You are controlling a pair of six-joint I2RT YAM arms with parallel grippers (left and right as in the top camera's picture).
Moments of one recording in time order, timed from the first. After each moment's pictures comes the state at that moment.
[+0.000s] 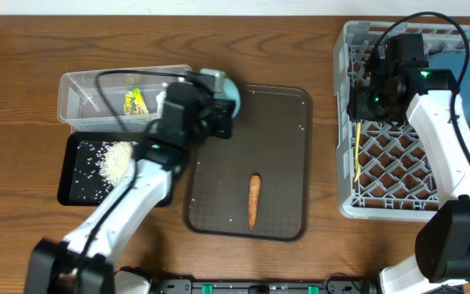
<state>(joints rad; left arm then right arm) -0.38 1.47 0.89 0.05 0.29 -0.32 0.03 1.73 1.47 -0.97 -0.09 0.06</state>
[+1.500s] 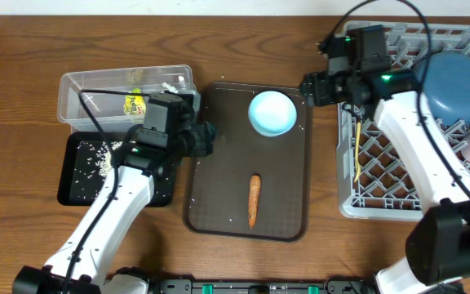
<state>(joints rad) -0.25 1.36 0.89 -0.42 0.23 -0.30 0.23 1.76 1.47 -0.68 -0.24 0.06</state>
